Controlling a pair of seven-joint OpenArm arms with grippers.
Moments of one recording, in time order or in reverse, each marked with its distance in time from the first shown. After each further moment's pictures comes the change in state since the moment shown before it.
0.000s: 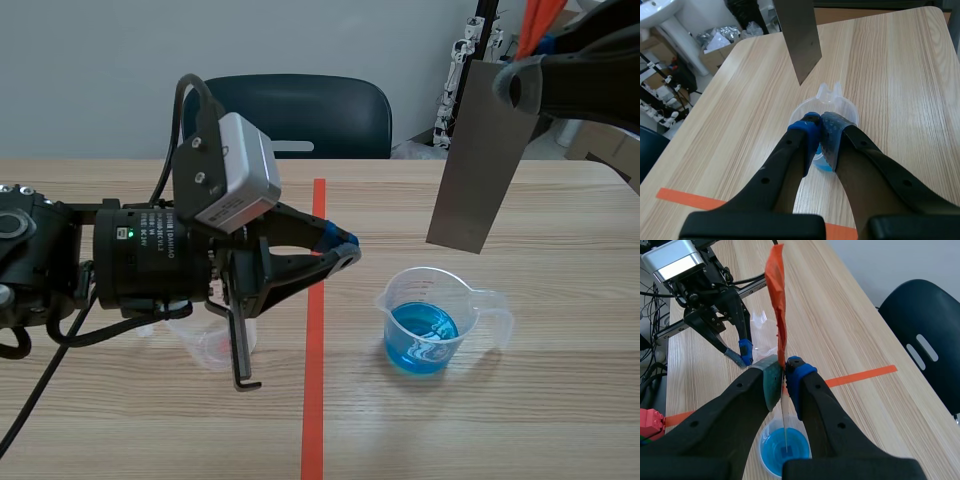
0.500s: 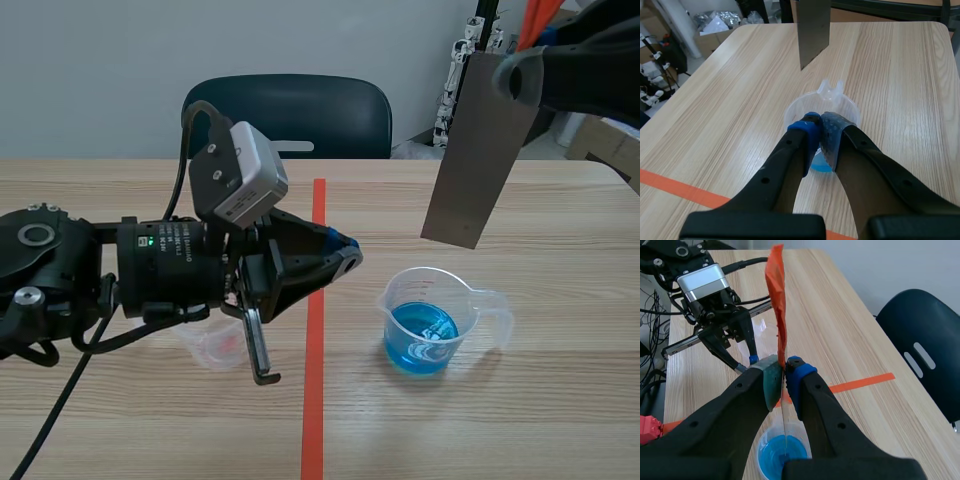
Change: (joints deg) left arm -0.1 3.1 0.1 -4.9 -6.0 0.0 2.2; right arm 0.0 -0.1 0.0 -0.7 -0.9 0.0 2.8
